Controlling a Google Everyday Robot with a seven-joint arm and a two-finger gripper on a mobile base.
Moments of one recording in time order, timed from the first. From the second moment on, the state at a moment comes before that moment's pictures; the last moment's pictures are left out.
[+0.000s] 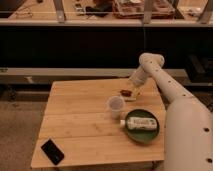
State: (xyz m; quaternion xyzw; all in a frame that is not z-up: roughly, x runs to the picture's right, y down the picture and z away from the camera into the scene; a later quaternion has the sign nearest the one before) arm 0.178 -0.001 0.926 -0.27 -0.16 -0.04 0.95
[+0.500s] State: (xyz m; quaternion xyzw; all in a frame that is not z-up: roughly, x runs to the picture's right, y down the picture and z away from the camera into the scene) arm 0.178 -0.002 0.923 -0.28 -0.16 -0.04 0.95
